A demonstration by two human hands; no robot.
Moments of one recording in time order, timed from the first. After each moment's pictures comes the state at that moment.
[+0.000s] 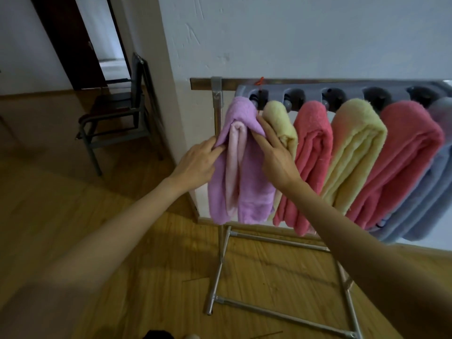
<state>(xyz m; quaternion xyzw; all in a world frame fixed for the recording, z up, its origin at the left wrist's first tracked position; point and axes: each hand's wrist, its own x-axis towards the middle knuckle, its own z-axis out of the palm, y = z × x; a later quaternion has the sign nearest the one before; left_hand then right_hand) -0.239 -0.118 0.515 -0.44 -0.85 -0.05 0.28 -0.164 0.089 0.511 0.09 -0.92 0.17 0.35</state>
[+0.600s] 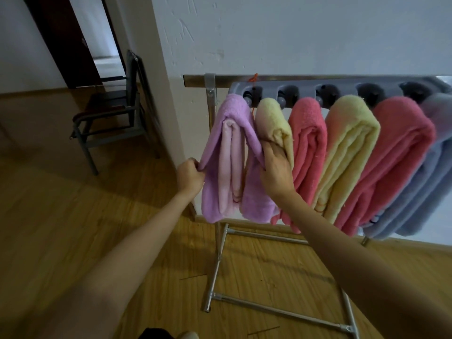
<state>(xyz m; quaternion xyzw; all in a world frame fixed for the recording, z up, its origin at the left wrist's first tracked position) -0.258 -0.104 0.452 -0.11 -0.90 -0.39 0.17 -0.148 0.087 0.486 0.01 -0.89 0.21 0.41</state>
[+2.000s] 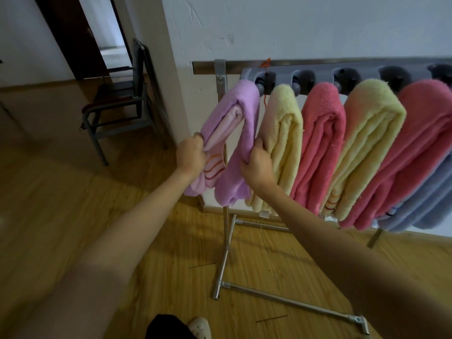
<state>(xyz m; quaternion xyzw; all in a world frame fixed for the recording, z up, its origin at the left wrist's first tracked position) -0.262 -0.121 0.490 -0.21 -0.92 -0.18 0.27 -0.172 0.030 0.476 -0.06 -0.87 0.38 0.31</state>
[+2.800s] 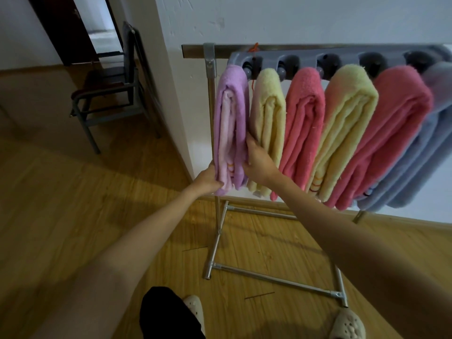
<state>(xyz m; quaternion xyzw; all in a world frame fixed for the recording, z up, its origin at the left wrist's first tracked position) -0.214 -0.097 0.401 -0.26 -0.89 -0.36 -0.13 -0.143 0.067 0.456 0.05 -0.92 0.32 0.20</state>
